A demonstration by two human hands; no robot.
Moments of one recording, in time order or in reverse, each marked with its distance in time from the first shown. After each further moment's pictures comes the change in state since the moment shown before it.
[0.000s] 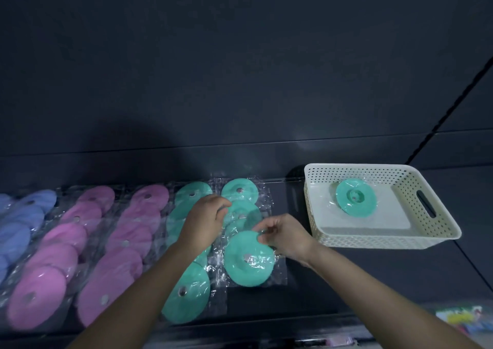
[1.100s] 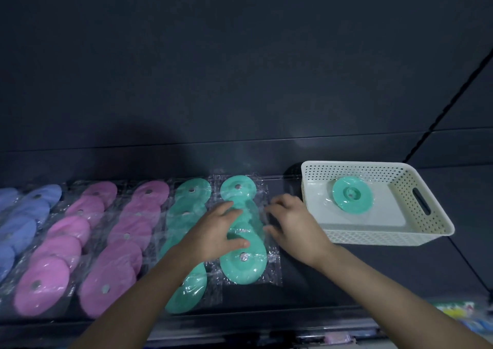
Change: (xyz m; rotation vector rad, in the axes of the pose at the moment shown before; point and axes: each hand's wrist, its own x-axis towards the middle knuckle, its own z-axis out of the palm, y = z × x) left_hand -0.025 0.018 0.002 0.156 -0.415 0.028; right_hand -0.021 0.004 -0.020 -0.723 0.285 -0.486
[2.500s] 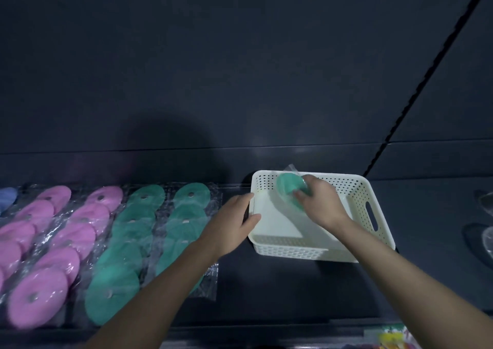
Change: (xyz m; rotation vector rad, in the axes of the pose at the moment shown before) left_hand 0.080 0.136 0.036 -0.186 0.213 0.032; right_hand 0.004 0.150 -0.088 0.218 0.118 0.410
